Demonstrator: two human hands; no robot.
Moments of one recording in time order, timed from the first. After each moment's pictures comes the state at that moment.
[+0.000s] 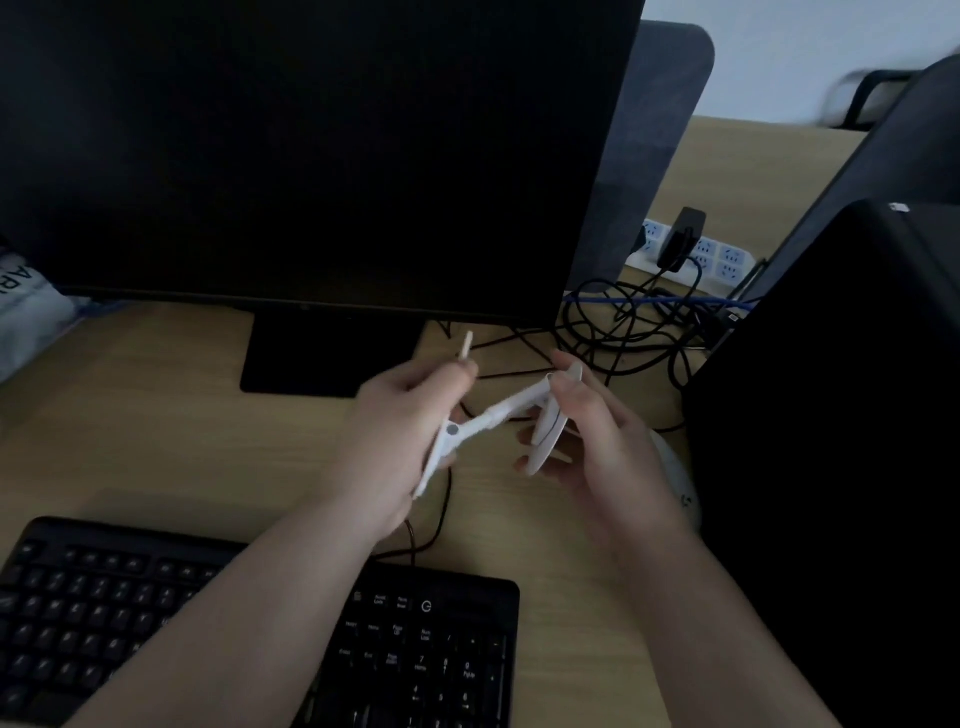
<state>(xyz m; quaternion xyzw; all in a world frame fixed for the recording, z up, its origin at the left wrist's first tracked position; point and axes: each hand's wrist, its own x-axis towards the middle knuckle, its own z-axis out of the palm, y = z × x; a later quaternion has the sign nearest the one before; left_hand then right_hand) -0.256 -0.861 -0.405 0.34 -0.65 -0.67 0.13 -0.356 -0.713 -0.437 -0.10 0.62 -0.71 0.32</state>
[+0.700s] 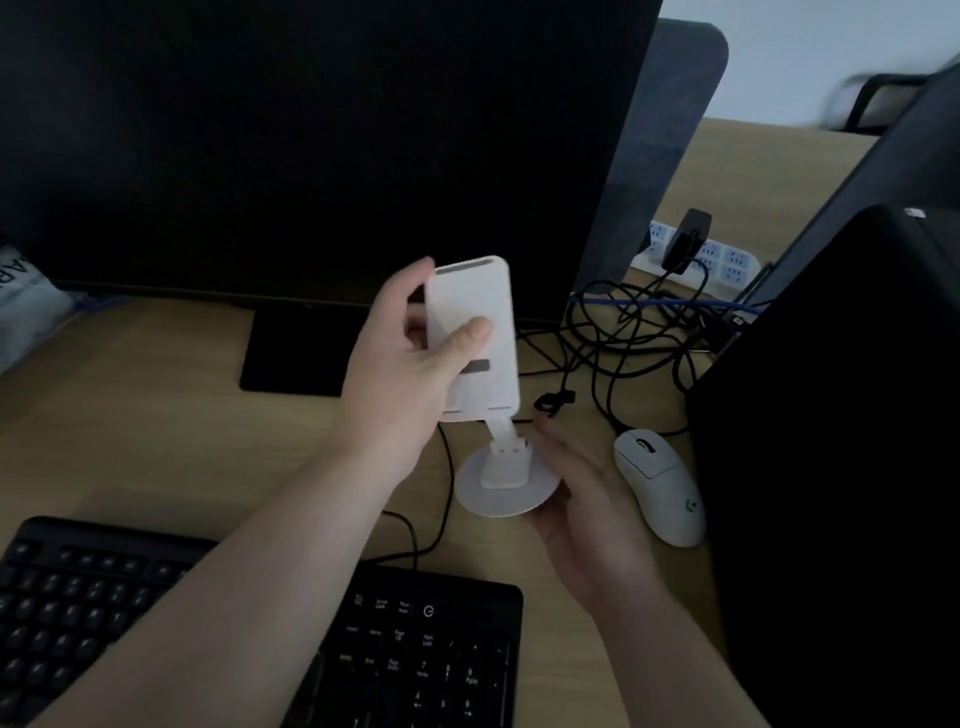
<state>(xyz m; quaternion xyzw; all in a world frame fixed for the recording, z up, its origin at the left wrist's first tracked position) -0.280 -0.884 -0.411 0.29 -0.67 -0.63 0.27 -0.327 -0.711 -0.473 0.06 0.49 -0.77 0.40</state>
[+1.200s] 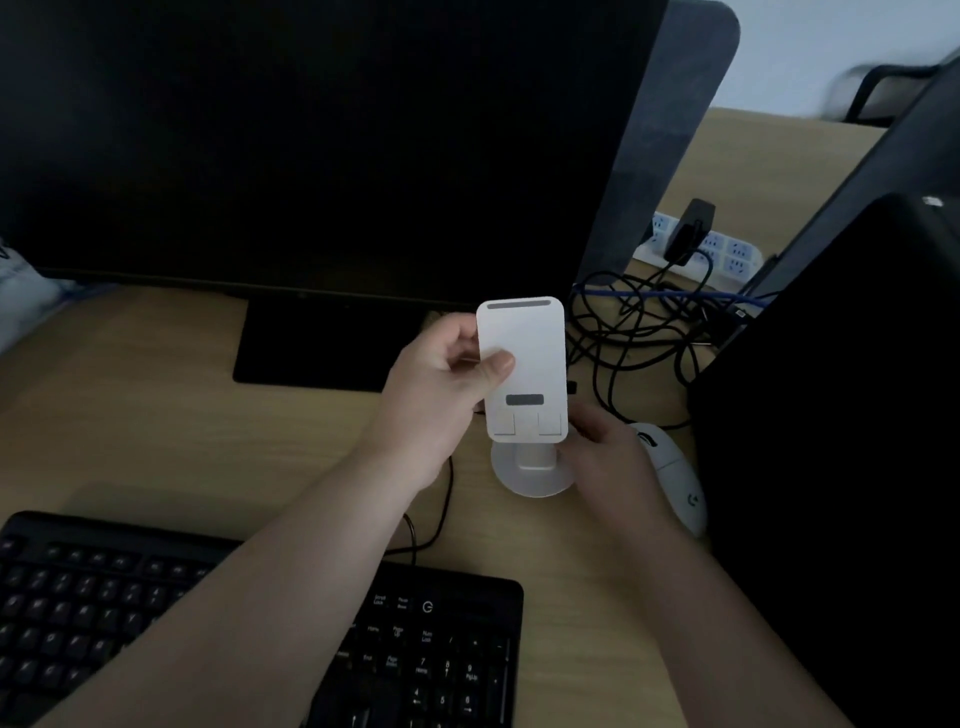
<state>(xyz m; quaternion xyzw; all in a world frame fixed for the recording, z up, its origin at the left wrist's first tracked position) -0.289 -0.872 -0.437 0.25 -0.69 -0.65 0.19 -0.373 -0.709 -0.479 -0.14 0.76 -0.58 0.27</state>
